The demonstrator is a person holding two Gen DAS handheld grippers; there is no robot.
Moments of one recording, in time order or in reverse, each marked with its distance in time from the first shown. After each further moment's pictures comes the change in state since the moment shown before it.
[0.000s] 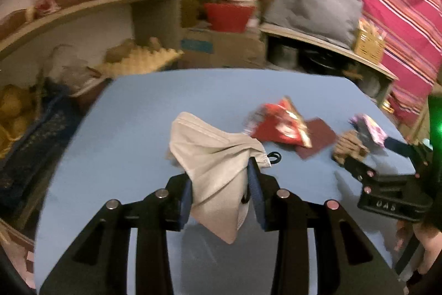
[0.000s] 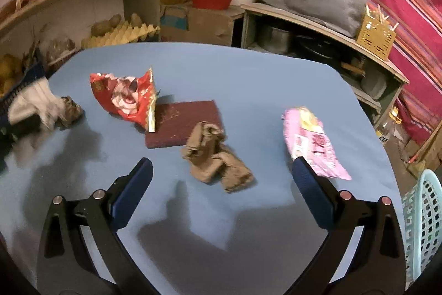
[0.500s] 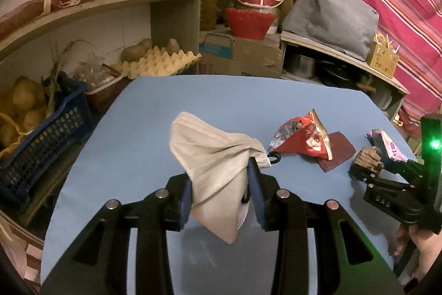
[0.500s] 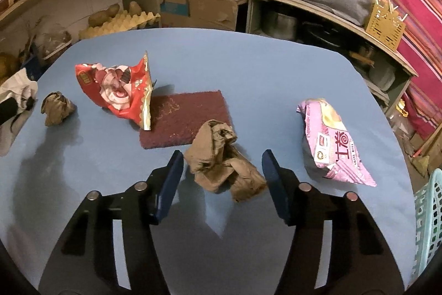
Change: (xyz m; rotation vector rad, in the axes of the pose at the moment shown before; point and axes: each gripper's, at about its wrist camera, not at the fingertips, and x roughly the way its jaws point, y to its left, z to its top) left arm -0.002 0.019 0.003 -0.049 -0.009 0.026; right arm 0.025 -0.001 0.005 0.014 0.054 0.032
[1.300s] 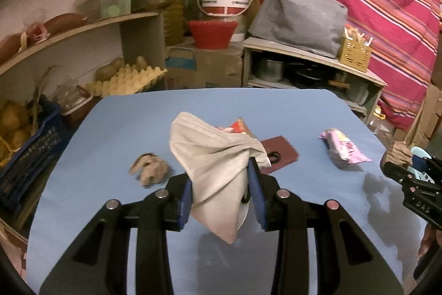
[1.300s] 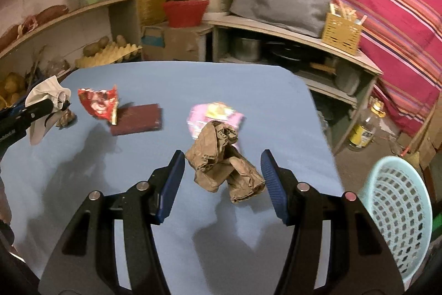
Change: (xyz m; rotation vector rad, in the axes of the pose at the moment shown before) left arm -0.026 -0.099 0.005 0.078 -0.052 -0.068; right arm -0.106 -0.105 -0.042 0.062 -0.133 -0.039
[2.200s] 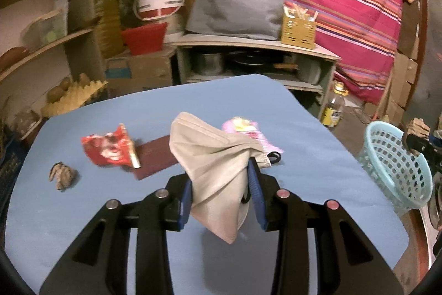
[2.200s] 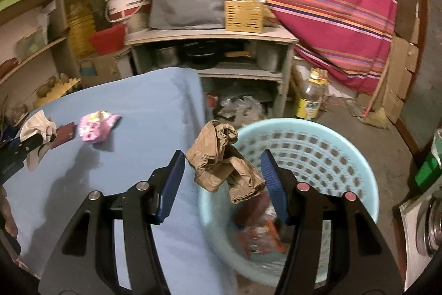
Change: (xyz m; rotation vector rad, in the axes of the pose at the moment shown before) left arm 0.009 -0.148 -0.009 0.152 0.014 -0.154; right arm -0.072 -0.184 -0.053 0.242 -0.029 -0.179
